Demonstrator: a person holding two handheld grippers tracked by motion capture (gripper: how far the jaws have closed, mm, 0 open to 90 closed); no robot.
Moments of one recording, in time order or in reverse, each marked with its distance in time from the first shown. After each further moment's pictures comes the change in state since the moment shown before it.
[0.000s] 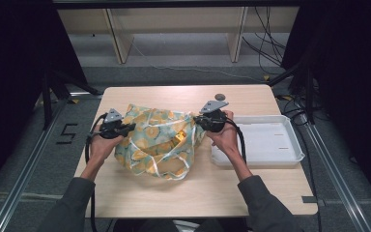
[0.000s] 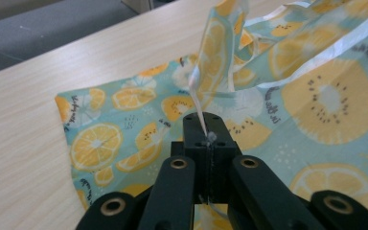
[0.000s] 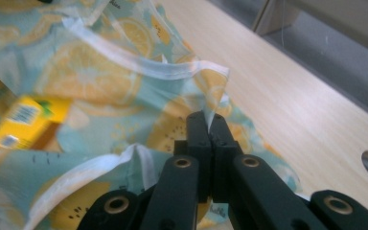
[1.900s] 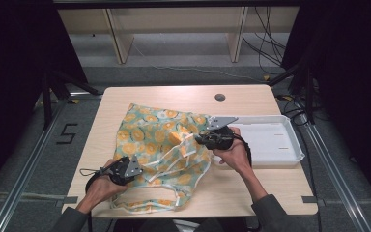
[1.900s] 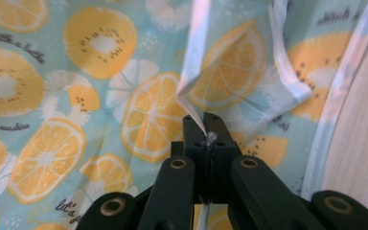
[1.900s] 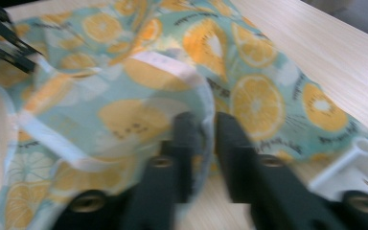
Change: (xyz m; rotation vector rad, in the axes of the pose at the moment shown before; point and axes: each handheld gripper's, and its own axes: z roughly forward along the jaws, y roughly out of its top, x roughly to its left) left arm -0.099 -0.065 -0.039 0.220 -0.131 0.489; right arm 0.029 -0.034 -0.035 0.035 0.184 0.071
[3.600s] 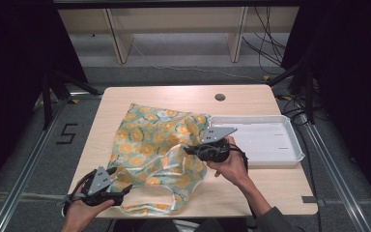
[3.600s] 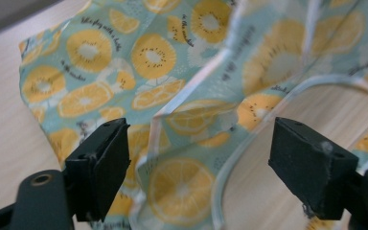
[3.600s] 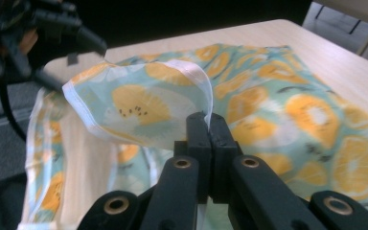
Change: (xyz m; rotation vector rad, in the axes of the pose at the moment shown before) left arm -0.036 -0.029 -0.064 -0.206 0.152 -0.284; right arm 0.047 0.011 -0.017 -0.168 0.167 -0.108
